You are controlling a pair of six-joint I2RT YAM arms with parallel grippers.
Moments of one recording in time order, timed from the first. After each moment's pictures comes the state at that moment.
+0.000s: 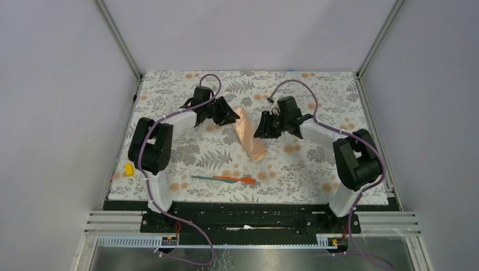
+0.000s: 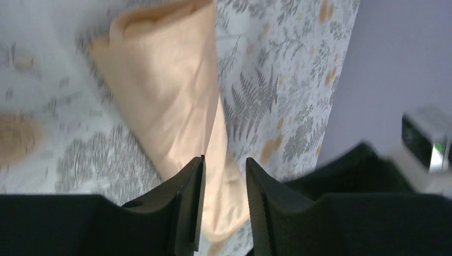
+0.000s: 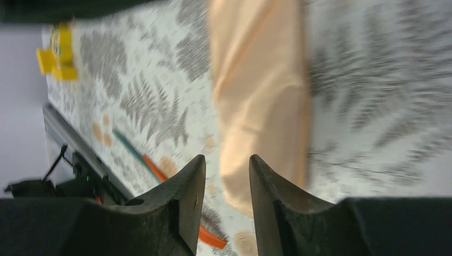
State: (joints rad) left arm -0.31 1.89 1.20 -0.04 0.54 -0.86; right arm 0.42 1.75 1.07 -0.15 -0.45 0.50
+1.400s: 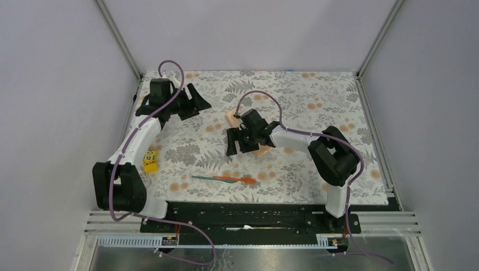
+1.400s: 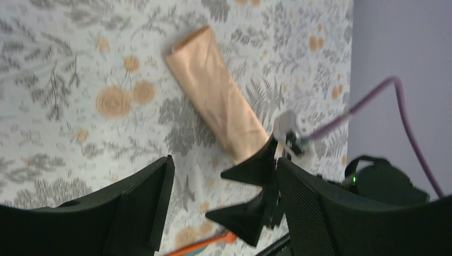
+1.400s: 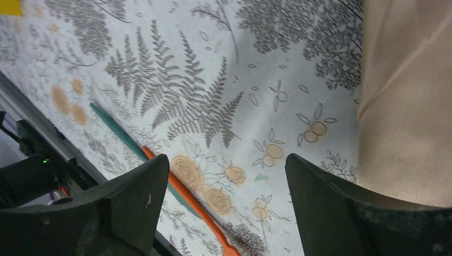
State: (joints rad) left arm -0.09 1.46 1.20 -0.36 0.49 -0.59; right arm 0.76 1.90 1.24 -0.24 -0.30 0.49
